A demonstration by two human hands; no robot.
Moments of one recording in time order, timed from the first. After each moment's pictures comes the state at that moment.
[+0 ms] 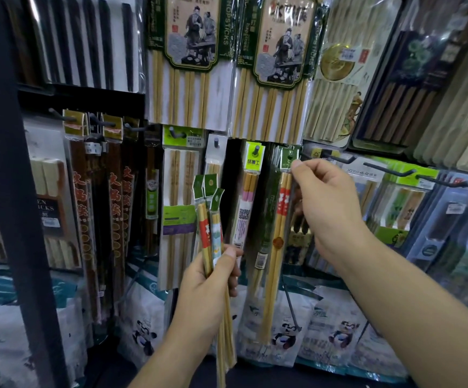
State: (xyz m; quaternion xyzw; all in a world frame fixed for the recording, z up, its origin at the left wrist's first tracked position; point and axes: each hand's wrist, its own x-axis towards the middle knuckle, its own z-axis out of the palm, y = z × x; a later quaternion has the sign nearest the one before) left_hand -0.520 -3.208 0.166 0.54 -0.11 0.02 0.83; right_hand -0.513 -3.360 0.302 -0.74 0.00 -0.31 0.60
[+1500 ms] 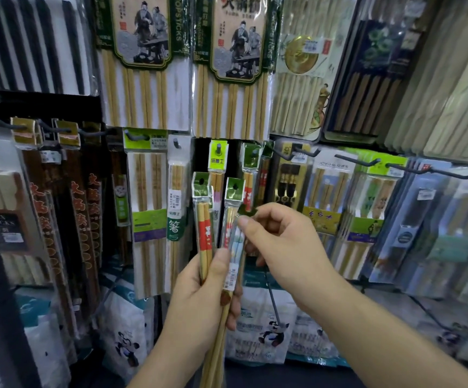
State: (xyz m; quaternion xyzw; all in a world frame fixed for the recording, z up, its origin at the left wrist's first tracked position) left_hand -0.534 -3.234 0.175 0.57 -0.17 0.00 0.81; right_hand -0.546 -3.368 0.252 -0.78 -0.07 -0.22 0.58
